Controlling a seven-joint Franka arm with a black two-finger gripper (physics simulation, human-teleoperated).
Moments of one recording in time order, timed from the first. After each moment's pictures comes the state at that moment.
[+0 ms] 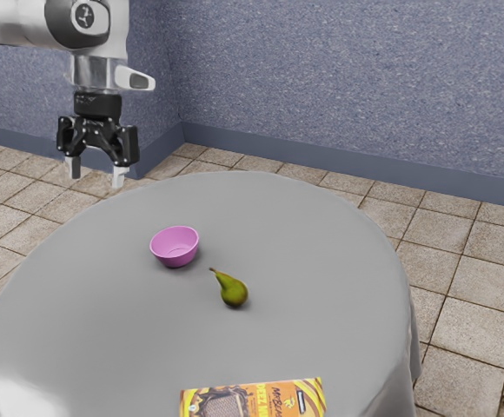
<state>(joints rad) -0.01 0.12 0.07 -1.48 0.00 1.19 -0.03</state>
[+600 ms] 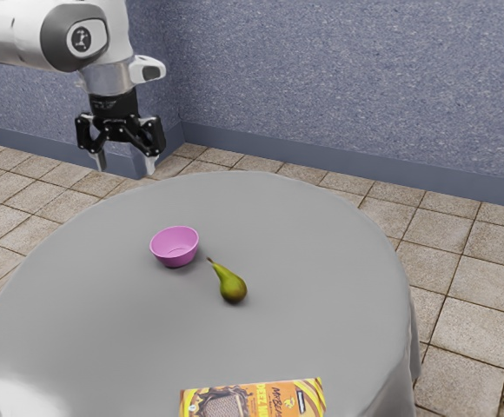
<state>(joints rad) -0.04 0.01 0.05 -1.67 0.03 1.59 -0.29</state>
